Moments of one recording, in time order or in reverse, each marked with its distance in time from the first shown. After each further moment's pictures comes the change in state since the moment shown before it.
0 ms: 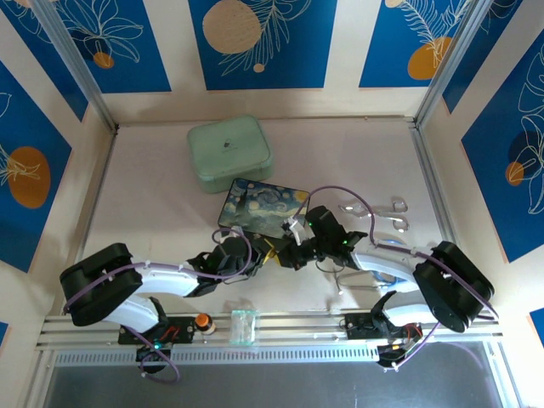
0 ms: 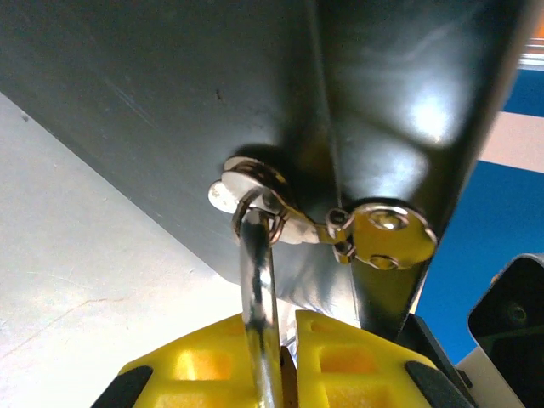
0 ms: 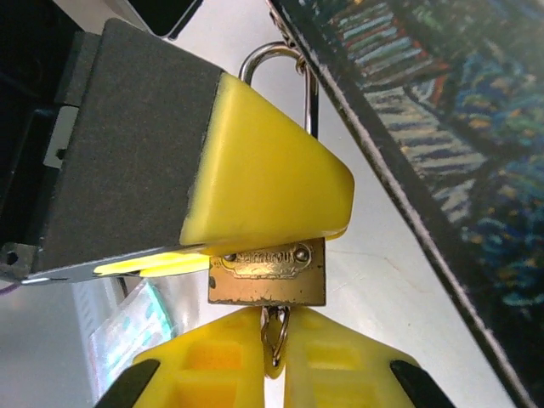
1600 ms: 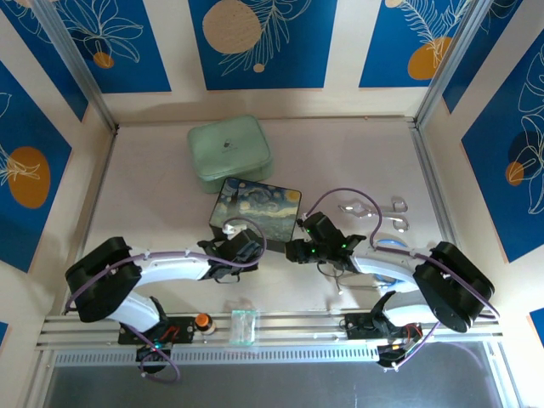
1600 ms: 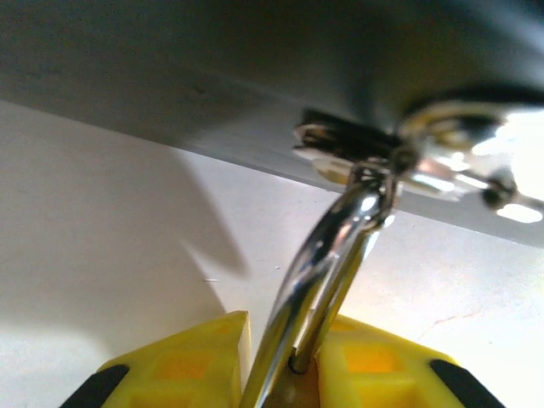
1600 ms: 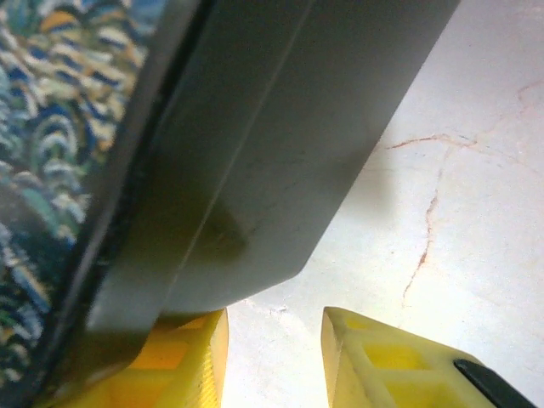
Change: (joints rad) left arm 0.027 0.043 0.267 -0.837 -0.108 0.693; right arm 0.045 -0.004 -0.023 -0.076 0.475 0.270
